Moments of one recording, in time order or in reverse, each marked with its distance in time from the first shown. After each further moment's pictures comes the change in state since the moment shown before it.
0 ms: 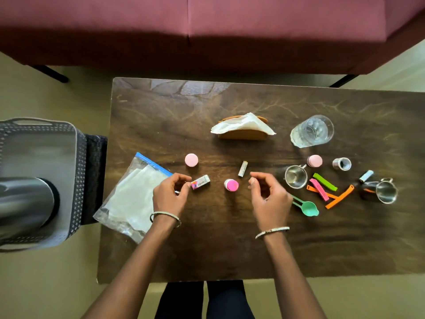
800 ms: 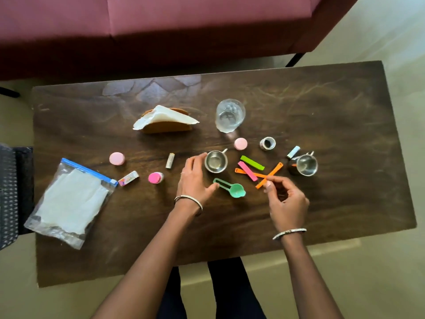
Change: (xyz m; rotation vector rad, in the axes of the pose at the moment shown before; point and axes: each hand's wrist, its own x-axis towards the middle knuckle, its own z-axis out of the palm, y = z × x) left_hand -0.071 0.152 0.178 0.262 -0.302 0.238; right_hand 0.038 0.140 -0.194 0.044 0.096 0.179
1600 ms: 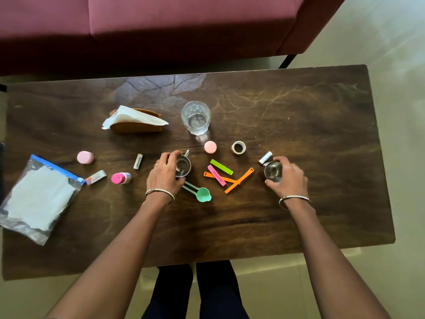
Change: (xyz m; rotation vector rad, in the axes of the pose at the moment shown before) left_hand 0.035 0.026 0.053 0.378 0.079 -0.055; right_hand 0.156 0.089 -0.067 -0.657 -0.381 0.001
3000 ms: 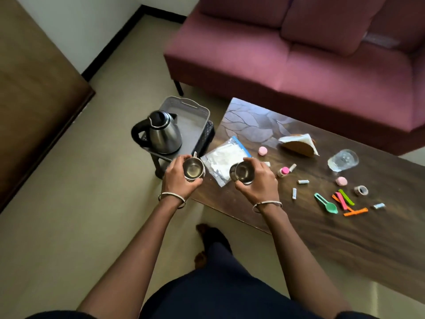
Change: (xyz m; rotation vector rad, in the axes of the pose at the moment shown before) left_hand -0.370 -0.386 -0.239 -0.566 0.616 -0.268; right_hand -0.449 -0.424 0.103 0.136 0.061 -0.780
